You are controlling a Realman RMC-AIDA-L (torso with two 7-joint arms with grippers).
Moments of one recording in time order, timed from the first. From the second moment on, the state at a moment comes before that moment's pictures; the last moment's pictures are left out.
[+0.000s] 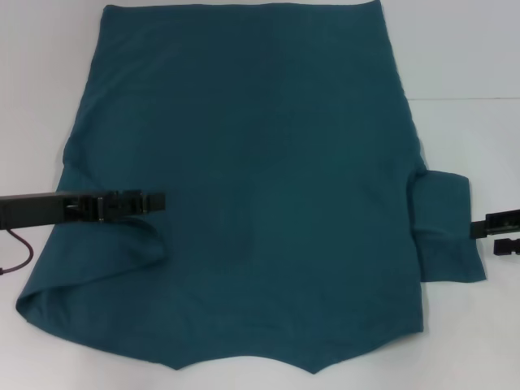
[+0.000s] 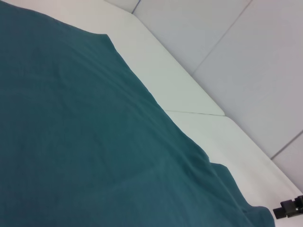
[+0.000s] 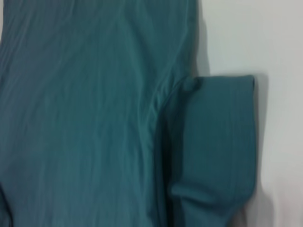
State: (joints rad) left arm -0.52 -2.10 0.56 0.94 2.17 1.59 -2.05; right arm 0.62 1.85 -0.60 -0.56 -2.41 -1.40 2.52
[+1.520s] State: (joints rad) left arm -0.52 -2.10 0.56 0.93 2.17 1.55 -2.05; right arm 0.68 1.89 -0.66 -0.51 -2.41 -1.27 2.52
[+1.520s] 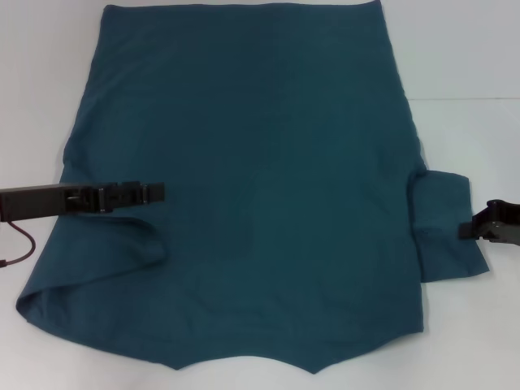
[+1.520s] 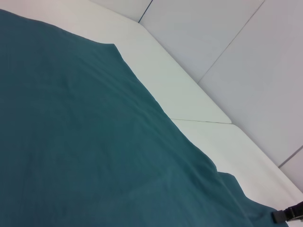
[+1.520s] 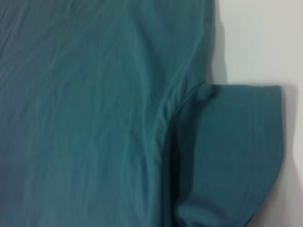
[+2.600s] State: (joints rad) left arm -0.52 -2.09 0.56 0.94 2.17 1.55 -2.05; right arm 0.68 1.83 -0.63 -0.61 -2.46 -1.25 2.48
